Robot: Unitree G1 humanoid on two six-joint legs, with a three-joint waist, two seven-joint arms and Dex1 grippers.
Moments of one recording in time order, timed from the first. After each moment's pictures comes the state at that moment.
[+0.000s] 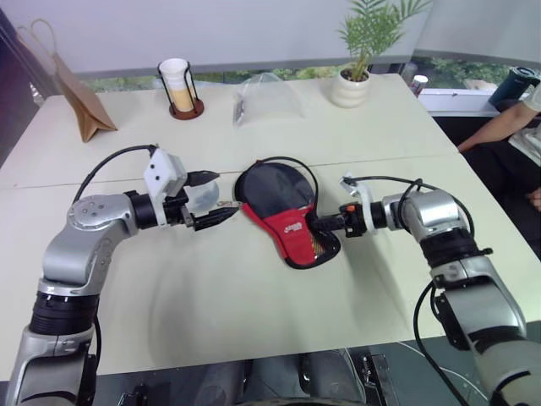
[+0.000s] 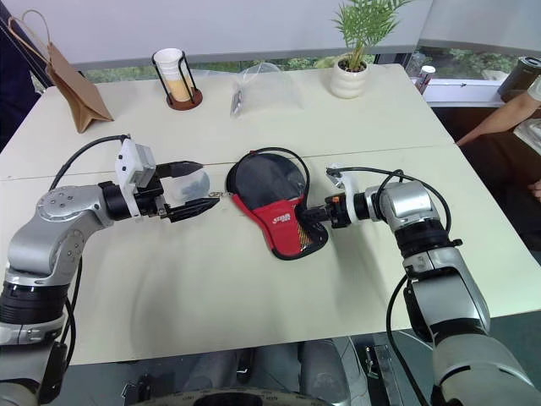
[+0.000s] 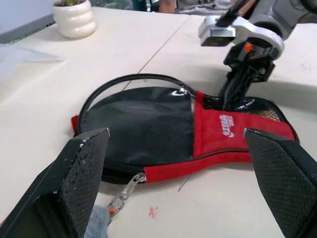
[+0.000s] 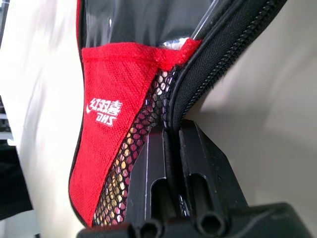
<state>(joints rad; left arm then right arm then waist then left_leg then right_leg) -0.40 0.66 0.08 -0.20 -0.45 0.50 -0.98 -0.76 -0.56 0.20 0.40 0.33 1.10 1.12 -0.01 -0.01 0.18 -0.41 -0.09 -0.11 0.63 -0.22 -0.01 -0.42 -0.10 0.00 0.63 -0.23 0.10</state>
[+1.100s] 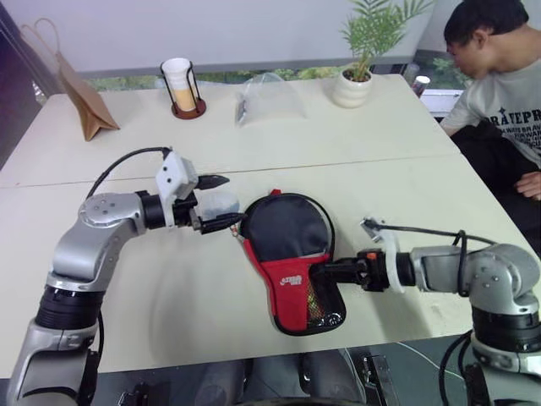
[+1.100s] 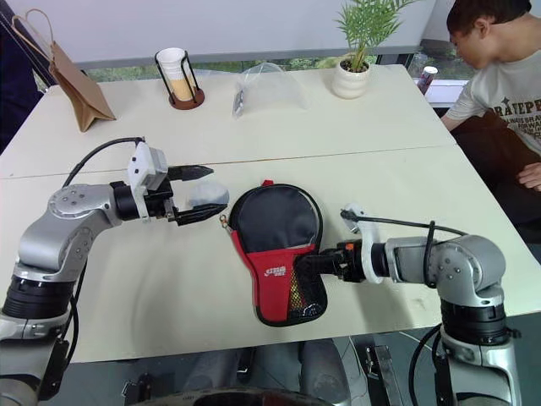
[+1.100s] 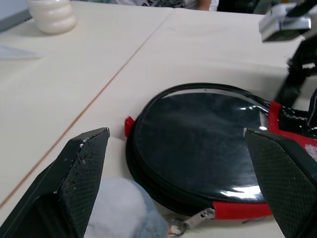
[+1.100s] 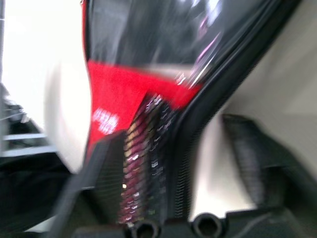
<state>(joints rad) -0.43 0.68 0.02 -0.17 -0.44 0.47 -1.01 -0.38 -0.67 -0.17 -0.33 0.92 1.59 0.49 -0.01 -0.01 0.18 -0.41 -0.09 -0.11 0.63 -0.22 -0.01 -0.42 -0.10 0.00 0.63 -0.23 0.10</state>
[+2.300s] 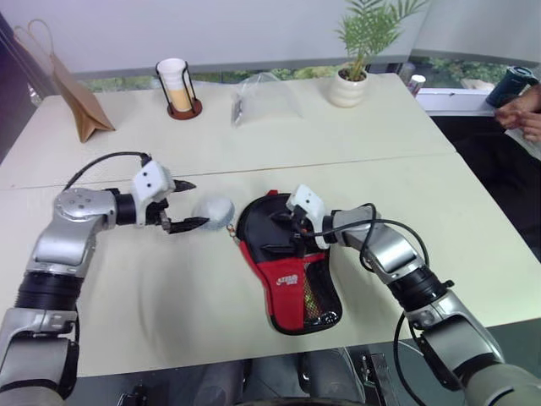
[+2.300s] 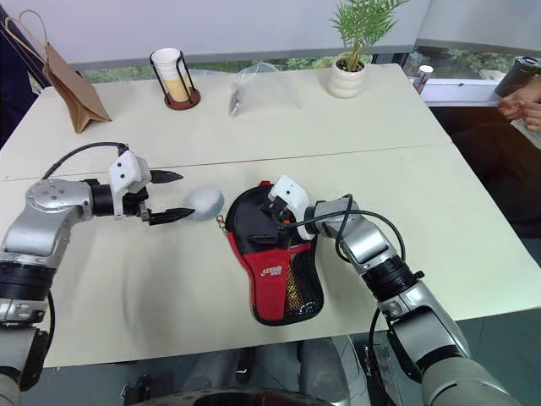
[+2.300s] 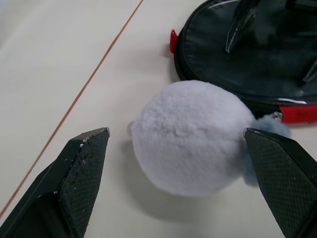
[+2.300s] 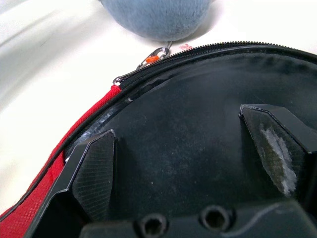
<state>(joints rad) -0.49 0.81 0.00 0.18 -0.26 0.22 -1.16 -0.61 -0.43 0.41 0.12 0.19 0.47 0.89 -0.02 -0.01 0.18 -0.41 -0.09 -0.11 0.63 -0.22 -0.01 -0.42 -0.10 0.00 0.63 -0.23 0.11</state>
